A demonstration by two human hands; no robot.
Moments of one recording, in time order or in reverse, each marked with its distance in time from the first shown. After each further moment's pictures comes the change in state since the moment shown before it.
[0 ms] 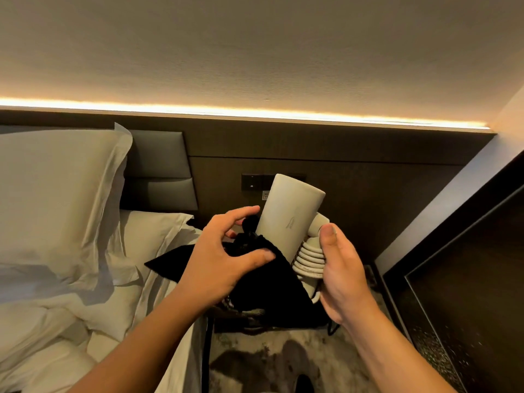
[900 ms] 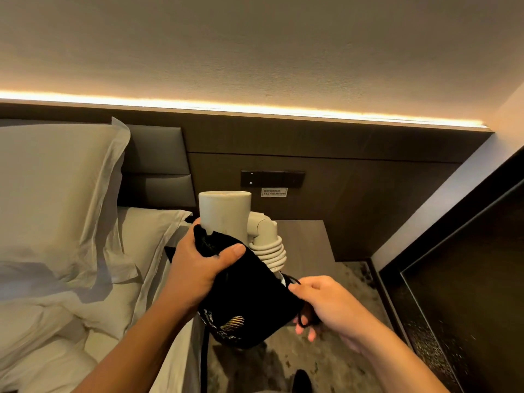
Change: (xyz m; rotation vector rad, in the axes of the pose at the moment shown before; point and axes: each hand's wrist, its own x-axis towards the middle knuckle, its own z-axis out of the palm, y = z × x) left_hand -0.007 -0.047 -0.012 -0.425 0.093 -0.222; right_hand -0.020 0.022 -0.017 -0.556 -0.344 0.513
